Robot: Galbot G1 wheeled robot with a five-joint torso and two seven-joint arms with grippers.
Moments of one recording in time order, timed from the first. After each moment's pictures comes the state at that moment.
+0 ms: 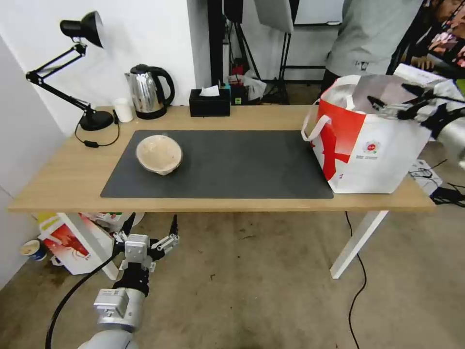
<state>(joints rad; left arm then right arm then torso) 1.80 -1.50 -0.55 -2.30 0.00 0.00 0.00 -0.67 0.42 0.27 1.60 1.03 -0.07 -0.19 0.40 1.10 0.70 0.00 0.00</state>
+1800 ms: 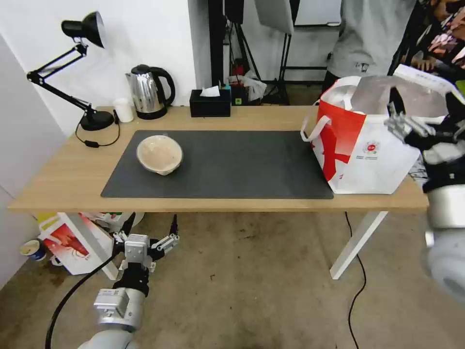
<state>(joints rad) 1.80 -1.50 -0.55 -2.30 0.00 0.00 0.00 -1.53 0.79 0.78 2.43 0.68 0.17 0.46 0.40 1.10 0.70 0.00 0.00</state>
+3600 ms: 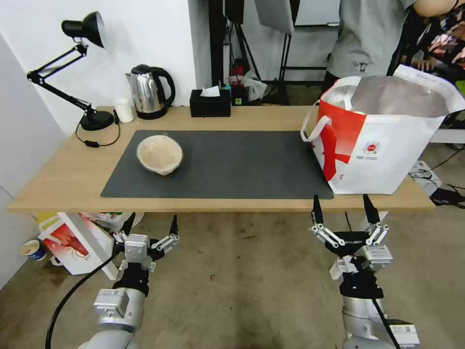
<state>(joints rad) 1.80 -1.50 -0.55 -2.30 0.00 0.00 0.00 -1.78 1.25 0.37 2.22 -0.01 0.56 0.33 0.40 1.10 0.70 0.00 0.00</state>
